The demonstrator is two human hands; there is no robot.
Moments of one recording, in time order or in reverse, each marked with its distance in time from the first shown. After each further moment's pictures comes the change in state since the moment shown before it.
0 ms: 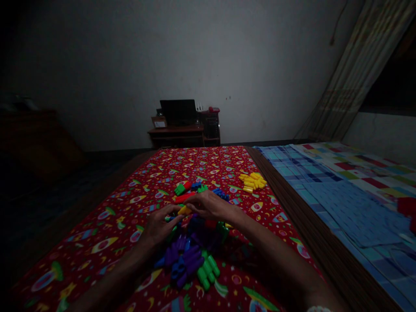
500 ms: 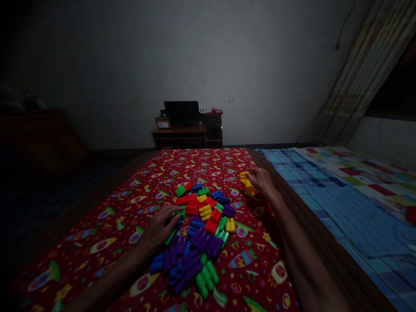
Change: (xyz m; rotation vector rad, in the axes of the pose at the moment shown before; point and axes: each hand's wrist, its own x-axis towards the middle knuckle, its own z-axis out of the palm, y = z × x) left_hand -0.004 -0.023 0.004 0.042 0.003 0.088; right_hand -0.069 0.111 -0.098 -0.486 0.511 0.773
